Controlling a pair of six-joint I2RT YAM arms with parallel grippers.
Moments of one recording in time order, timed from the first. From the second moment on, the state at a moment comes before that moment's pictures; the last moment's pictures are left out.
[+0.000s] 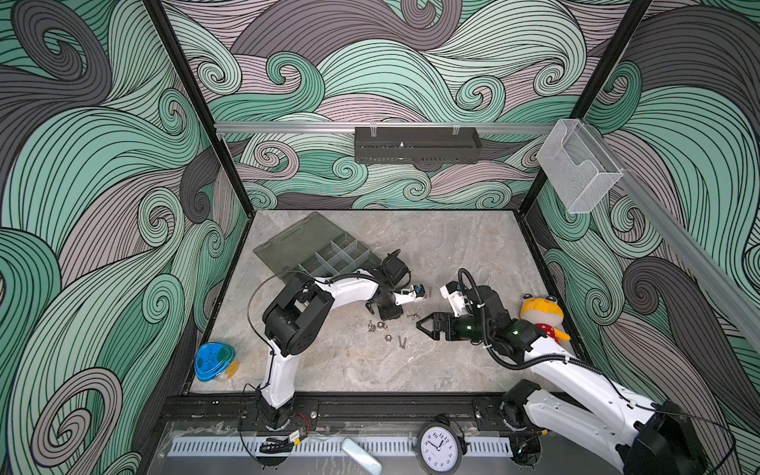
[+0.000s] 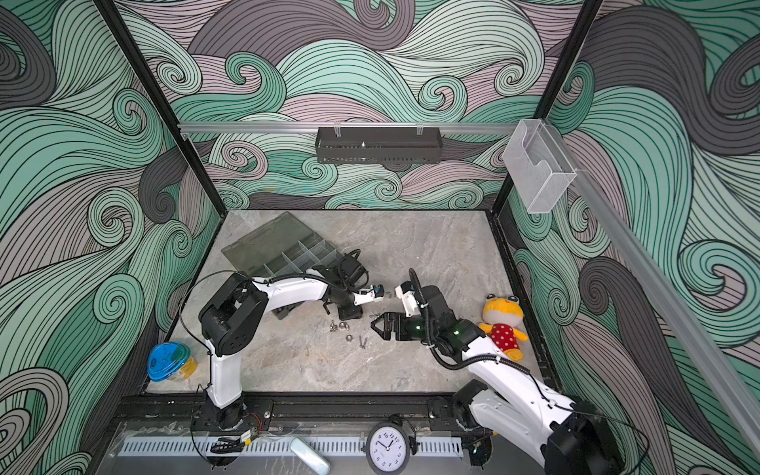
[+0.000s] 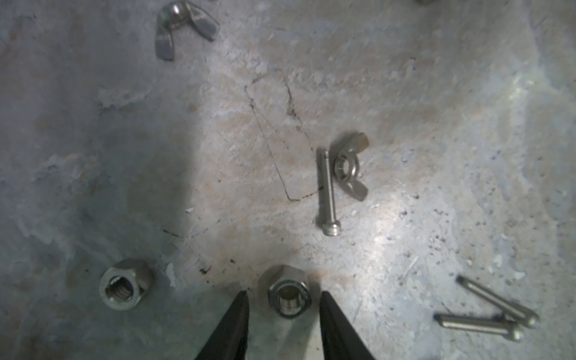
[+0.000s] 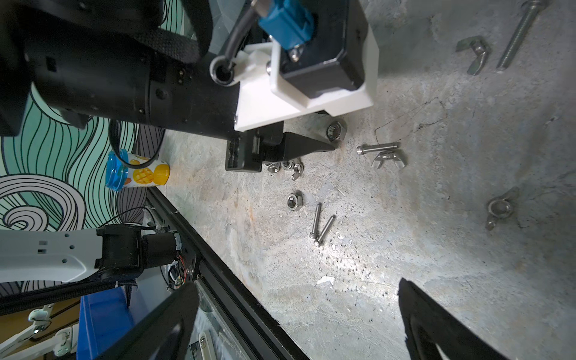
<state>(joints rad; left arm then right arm) -0.76 1.98 1.31 -0.58 0.17 0.58 0.58 0.95 0.53 -0.35 -0.43 0.58</state>
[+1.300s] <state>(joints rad) -0.30 1.89 1.41 -0.56 -0.02 0.34 0.58 1.09 0.57 -0.29 -0.45 0.57</state>
